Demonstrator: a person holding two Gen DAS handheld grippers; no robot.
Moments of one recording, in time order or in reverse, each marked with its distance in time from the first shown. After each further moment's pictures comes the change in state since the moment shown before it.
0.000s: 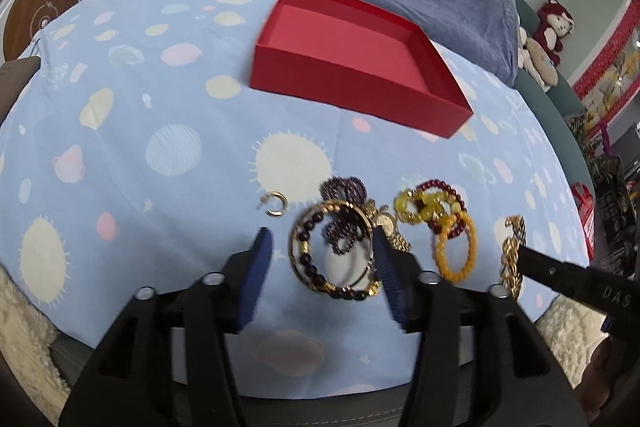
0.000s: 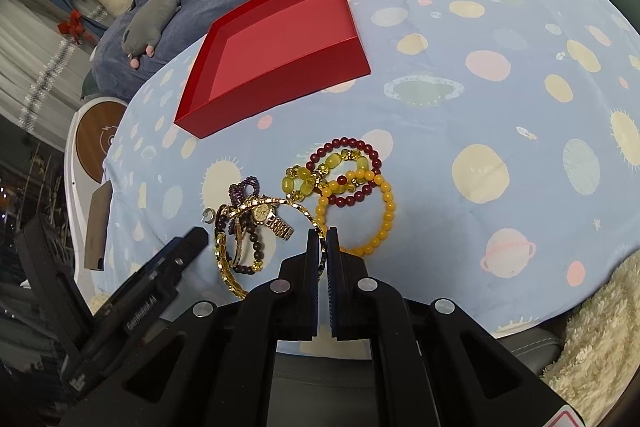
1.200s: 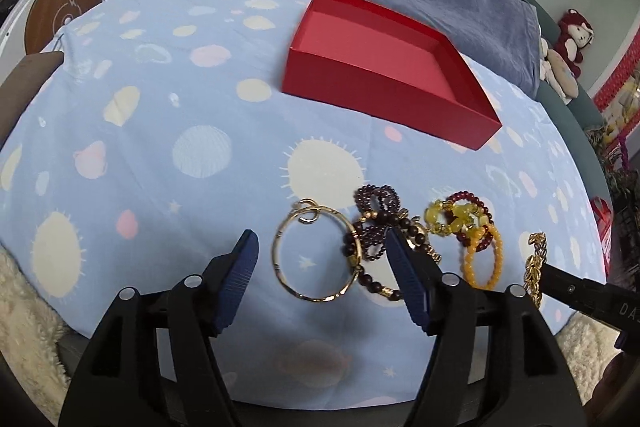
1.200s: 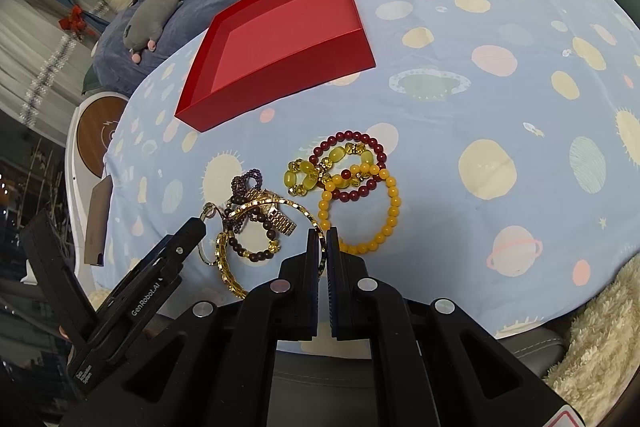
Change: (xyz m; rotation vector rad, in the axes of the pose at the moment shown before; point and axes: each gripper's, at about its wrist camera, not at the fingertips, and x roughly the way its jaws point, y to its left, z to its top) left arm 0.004 0.014 -0.001 -0.040 -0.026 0.086; right arm 0.005 0.002 -0.003 -0.012 0.017 0.005
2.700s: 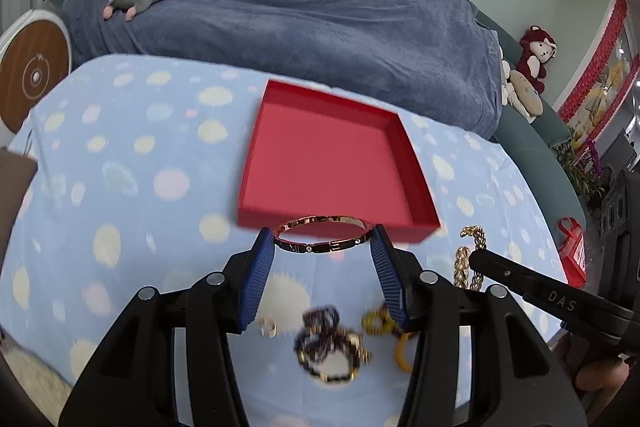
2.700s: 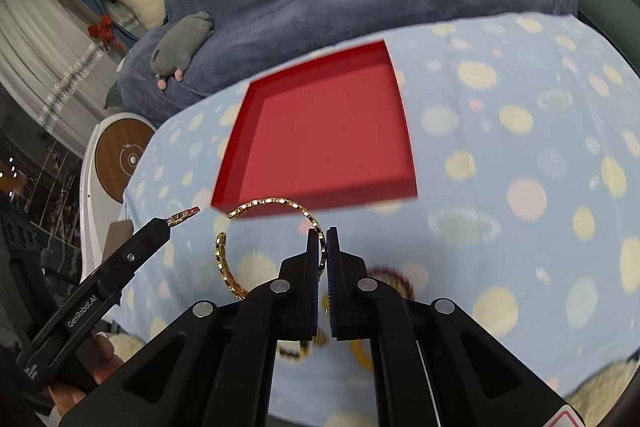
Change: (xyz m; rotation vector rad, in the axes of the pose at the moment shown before) left arm -0.043 -0.027 0.111 0.066 -0.123 -0.124; right arm -0.018 0.036 0.101 -0.106 -0.143 0.052
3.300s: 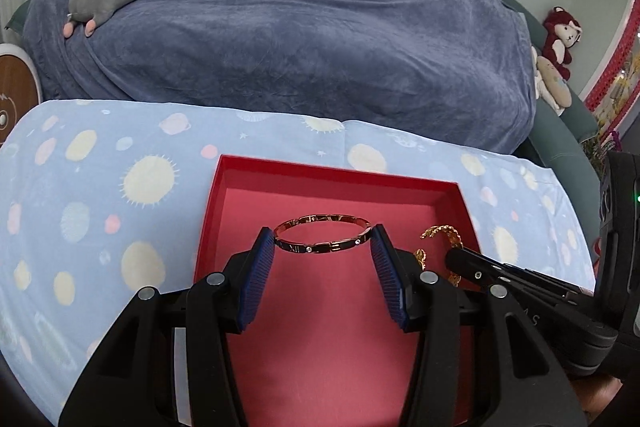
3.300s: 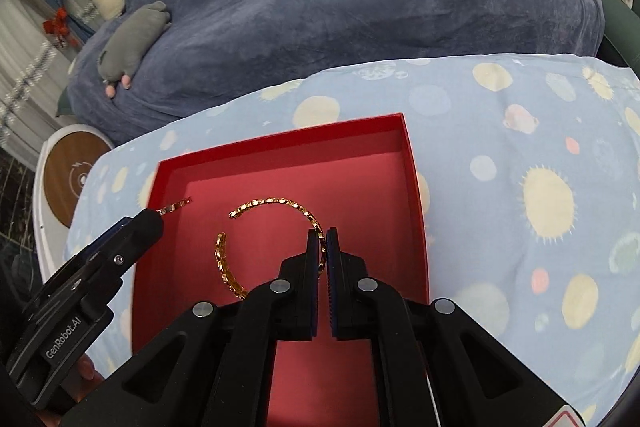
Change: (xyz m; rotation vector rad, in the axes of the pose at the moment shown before) left arm 0.193 -0.006 0.131 0.044 0.080 0.058; right arm 0.172 -0.022 0.159 -0.006 0.081 -0.116
